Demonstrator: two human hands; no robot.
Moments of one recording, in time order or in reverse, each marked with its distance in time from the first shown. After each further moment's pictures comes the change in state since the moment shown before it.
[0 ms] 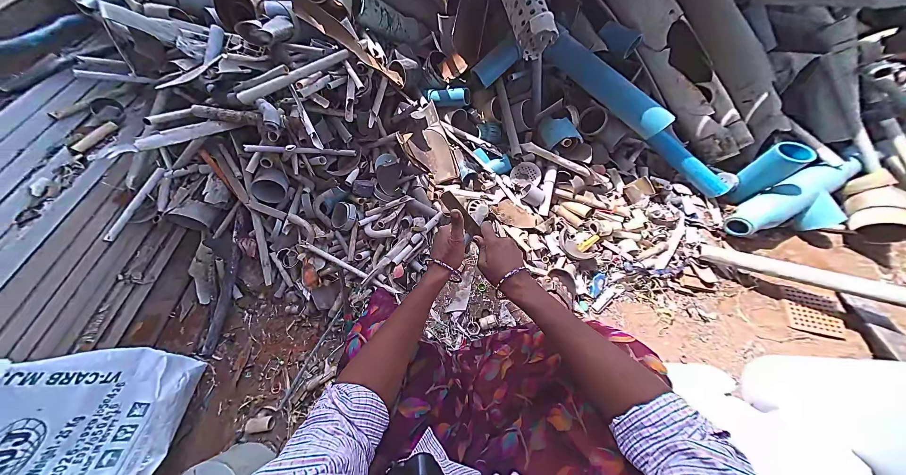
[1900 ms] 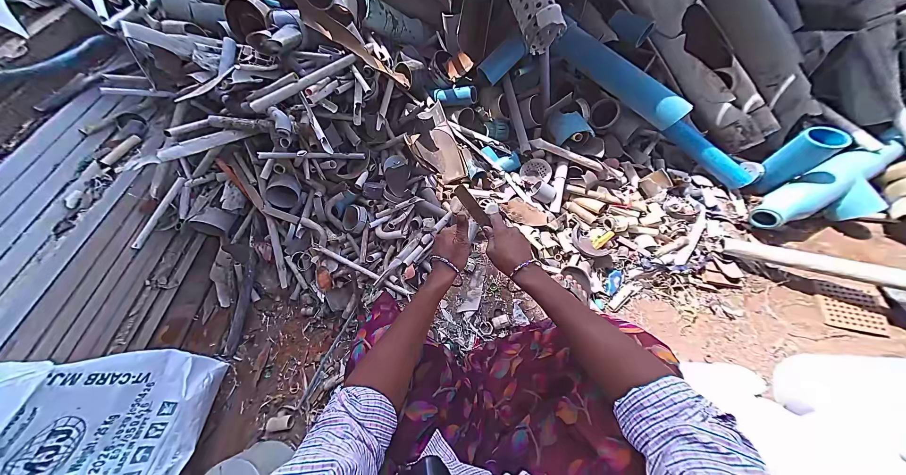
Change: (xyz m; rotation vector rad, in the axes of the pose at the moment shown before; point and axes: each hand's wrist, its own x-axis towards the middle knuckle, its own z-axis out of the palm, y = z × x) left_hand -0.002 -0.013 -0.011 0.086 0.041 0.014; right_hand 0.018 0.000 0.010 0.067 0.035 -0.012
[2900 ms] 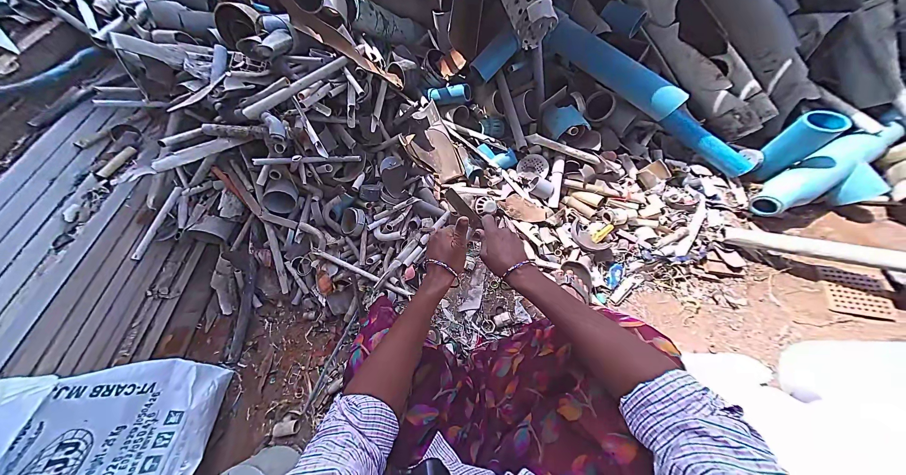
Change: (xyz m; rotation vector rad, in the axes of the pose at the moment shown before) left_hand -0.005 0.008 -0.006 0.223 0.013 0.054; right_hand -0.002 -0.004 -0.001 -0.073 -0.043 0.001
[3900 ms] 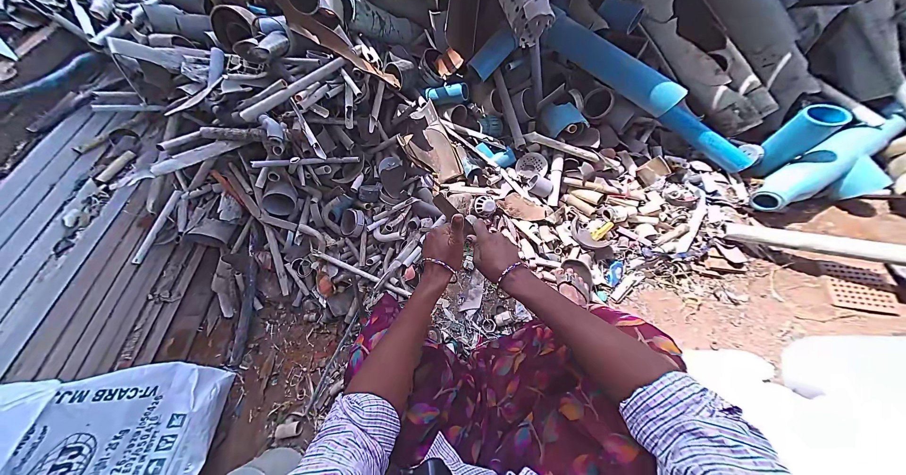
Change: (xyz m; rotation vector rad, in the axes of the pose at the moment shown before) left_hand 0.007 0.004 -0.002 0.057 0.010 -0.031; right_hand -0.002 -0.006 0.002 0.014 -0.031 -0.016
